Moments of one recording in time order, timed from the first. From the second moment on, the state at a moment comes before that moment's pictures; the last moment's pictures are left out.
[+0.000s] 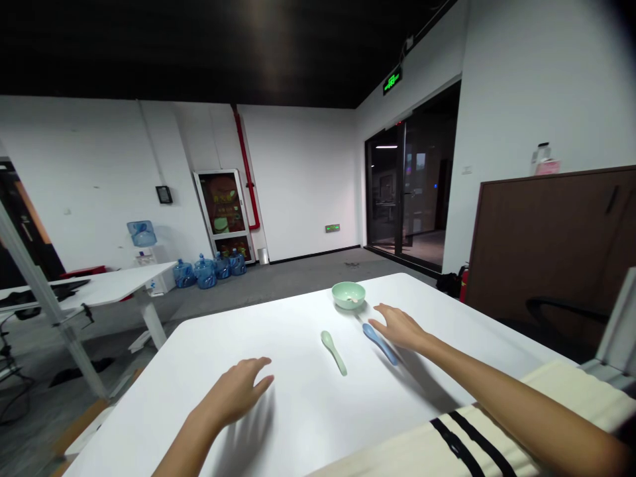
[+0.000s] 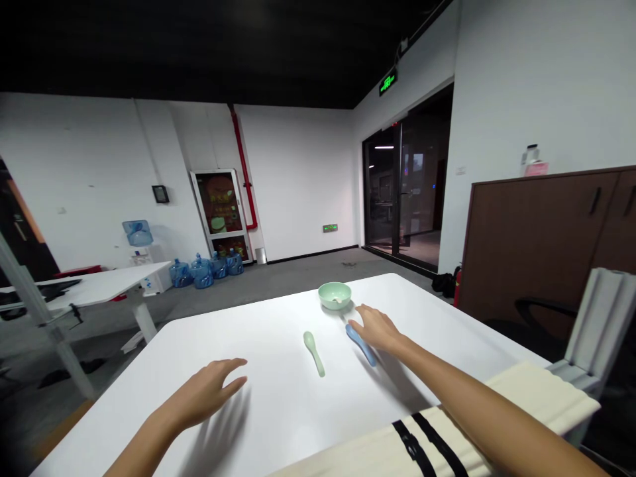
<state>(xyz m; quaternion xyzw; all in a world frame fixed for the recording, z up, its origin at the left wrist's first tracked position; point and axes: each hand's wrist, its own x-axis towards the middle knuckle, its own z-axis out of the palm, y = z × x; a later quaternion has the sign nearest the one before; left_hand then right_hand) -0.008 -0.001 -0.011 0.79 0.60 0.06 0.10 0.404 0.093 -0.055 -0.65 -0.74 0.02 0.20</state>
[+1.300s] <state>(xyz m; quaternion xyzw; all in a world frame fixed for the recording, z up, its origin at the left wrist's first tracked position) -0.004 -0.003 -0.002 0.78 0.61 0.07 0.12 0.355 0.250 -0.050 -0.74 -0.66 0.05 0.11</state>
